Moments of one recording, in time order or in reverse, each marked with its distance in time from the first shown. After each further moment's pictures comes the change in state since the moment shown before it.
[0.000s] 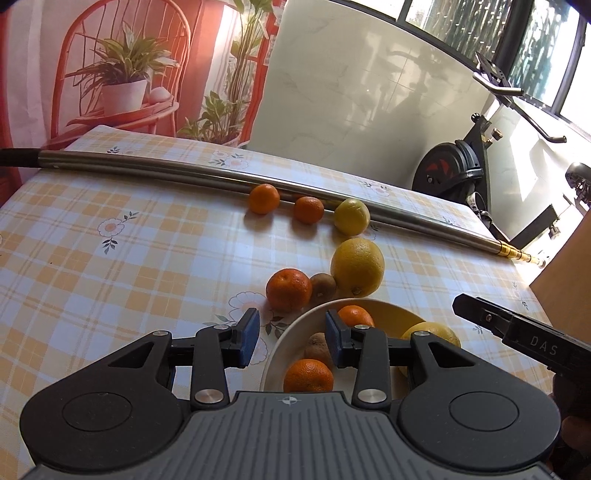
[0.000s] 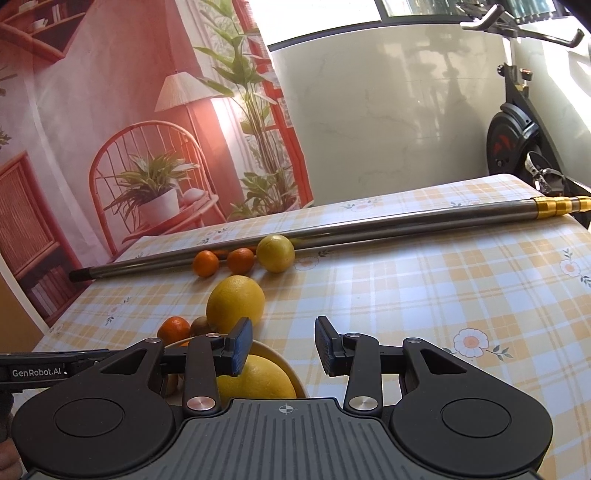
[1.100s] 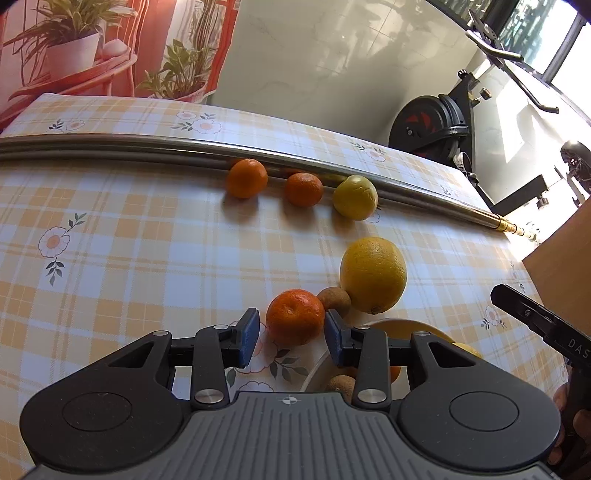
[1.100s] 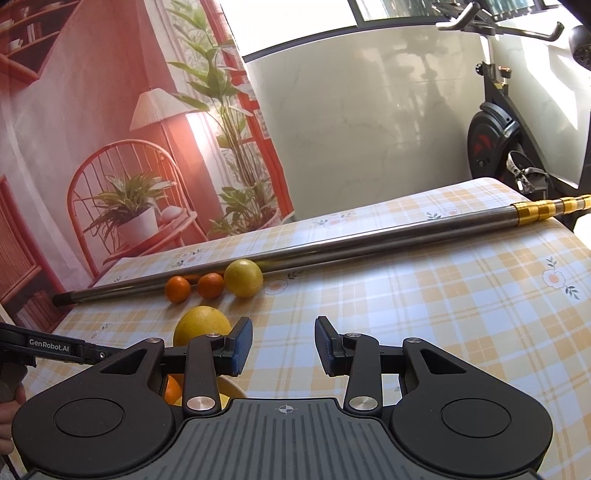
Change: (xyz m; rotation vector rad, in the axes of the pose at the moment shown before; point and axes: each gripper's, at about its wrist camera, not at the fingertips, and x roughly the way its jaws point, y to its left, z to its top) left arm 0.074 0.025 0.037 0.018 0.202 -0.136; right arm 0.009 -0.027 0.016 0.051 -0.032 -0.044
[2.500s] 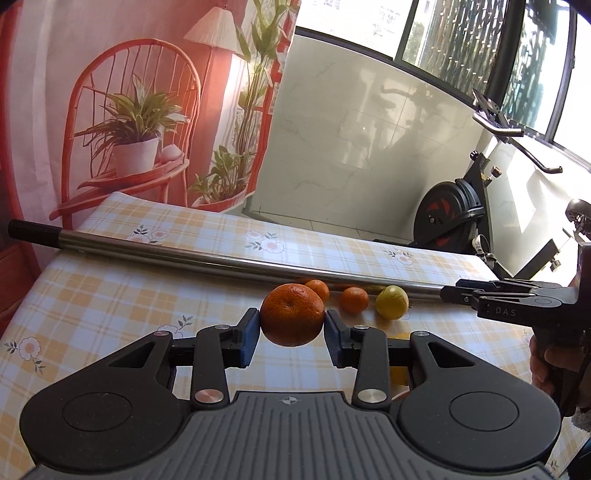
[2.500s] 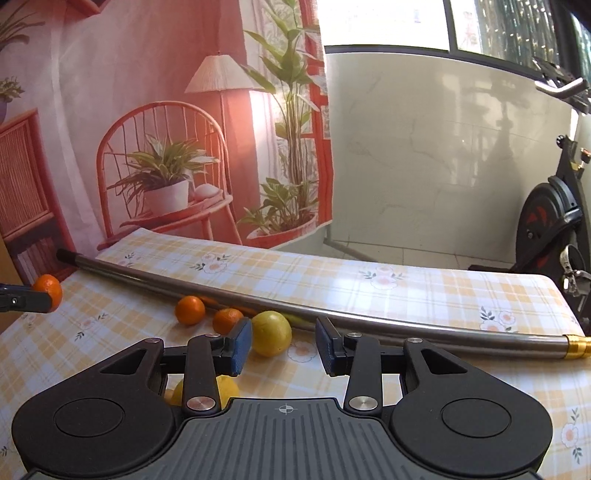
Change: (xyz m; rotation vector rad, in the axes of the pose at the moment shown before) left arm -0.100 0.012 0.011 0.029 -0.319 0.131; right arm 0.067 0.053 0.077 -0.320 0.069 0.056
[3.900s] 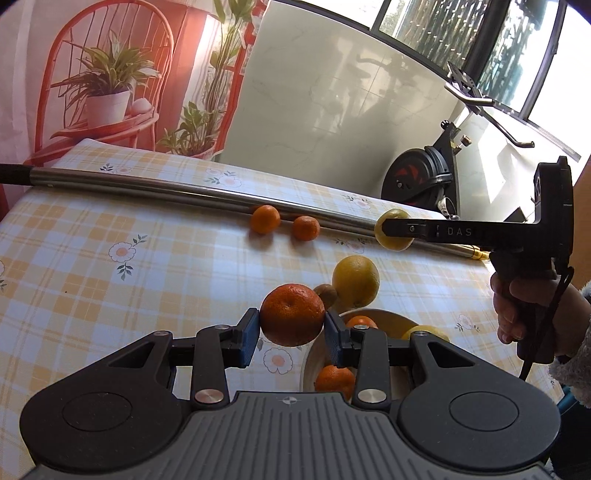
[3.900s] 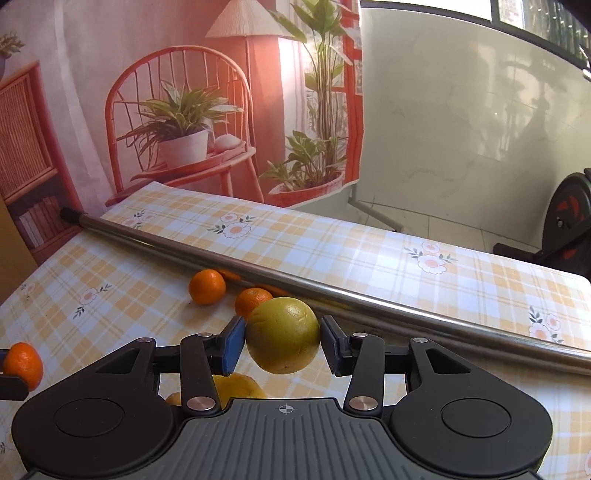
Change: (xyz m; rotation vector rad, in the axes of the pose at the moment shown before) left arm -0.009 -0.020 -0.053 -0.005 0.113 -0.120; right arm 0.044 0.027 0.011 -0.022 0.140 0.061
